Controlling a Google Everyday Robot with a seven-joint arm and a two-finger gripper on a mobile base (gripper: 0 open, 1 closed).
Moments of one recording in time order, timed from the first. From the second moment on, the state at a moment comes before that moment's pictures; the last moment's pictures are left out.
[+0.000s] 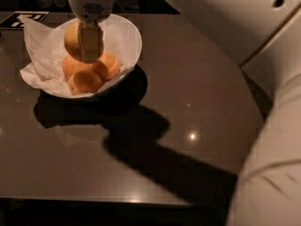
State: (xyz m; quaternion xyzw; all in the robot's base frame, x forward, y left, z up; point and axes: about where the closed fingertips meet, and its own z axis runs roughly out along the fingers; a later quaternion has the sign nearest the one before) arm 0.591 0.152 0.975 -0.78 0.59 -0.01 0.22
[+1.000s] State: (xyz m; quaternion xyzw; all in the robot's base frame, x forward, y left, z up) arm 0.503 0.108 1.019 -0.77 0.56 0.01 0.31
